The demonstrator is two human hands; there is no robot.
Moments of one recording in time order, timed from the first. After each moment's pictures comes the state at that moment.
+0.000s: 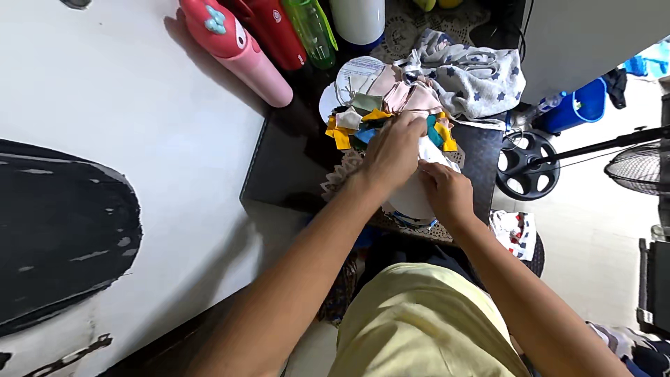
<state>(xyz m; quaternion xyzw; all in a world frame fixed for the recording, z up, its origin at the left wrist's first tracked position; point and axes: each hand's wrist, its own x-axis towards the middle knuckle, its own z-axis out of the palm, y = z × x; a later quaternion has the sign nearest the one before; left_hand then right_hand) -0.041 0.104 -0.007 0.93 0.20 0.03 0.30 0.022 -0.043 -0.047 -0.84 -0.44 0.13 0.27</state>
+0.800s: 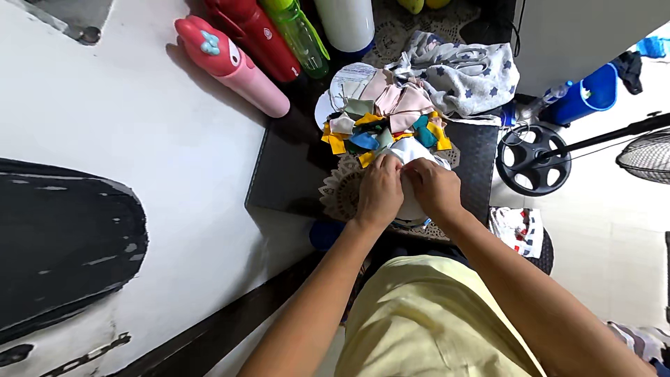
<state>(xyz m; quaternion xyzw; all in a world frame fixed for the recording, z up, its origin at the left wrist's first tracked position) -0.070 0.049 -0.053 0.89 0.30 0.17 0.30 0.030 -0.040 -0.055 -0.82 -0.47 0.11 0.31</state>
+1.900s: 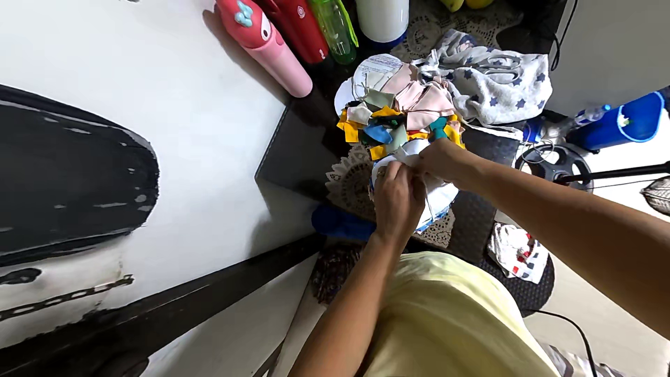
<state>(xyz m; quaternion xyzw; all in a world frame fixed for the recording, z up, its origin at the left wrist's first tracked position) -0.055 0.004 -0.055 0.83 0.43 0.25 0.24 0.085 0.019 -0.003 -0.78 -0.39 0.49 0.09</state>
